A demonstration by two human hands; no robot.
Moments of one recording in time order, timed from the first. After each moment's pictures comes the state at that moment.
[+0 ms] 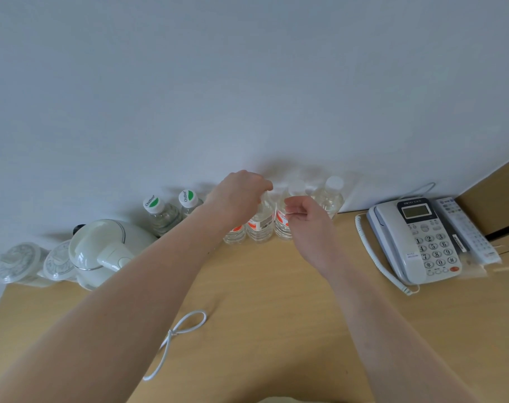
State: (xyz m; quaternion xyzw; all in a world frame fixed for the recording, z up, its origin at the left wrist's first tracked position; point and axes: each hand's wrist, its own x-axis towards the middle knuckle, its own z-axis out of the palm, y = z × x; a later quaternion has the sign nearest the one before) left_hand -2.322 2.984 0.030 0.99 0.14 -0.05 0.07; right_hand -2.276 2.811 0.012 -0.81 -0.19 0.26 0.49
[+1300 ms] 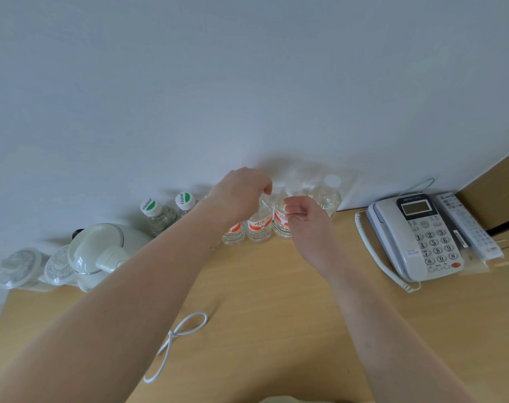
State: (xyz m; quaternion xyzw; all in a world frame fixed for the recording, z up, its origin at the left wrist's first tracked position) left_hand -2.316 2.976 0.045 0.97 0.19 -0.08 0.11; right_hand -2.273 2.807 0.010 -0.80 -0.18 0.27 0.51
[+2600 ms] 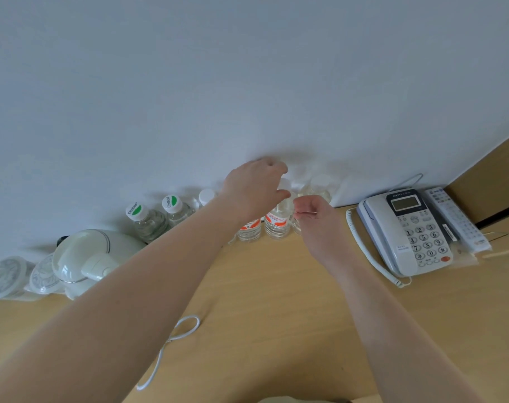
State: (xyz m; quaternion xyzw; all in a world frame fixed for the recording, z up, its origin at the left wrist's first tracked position) left_hand -2.284 2.946 0.047 0.99 0.13 0.00 0.10; right_hand -2.250 2.786 0.003 -0.82 -0.13 0.25 0.50
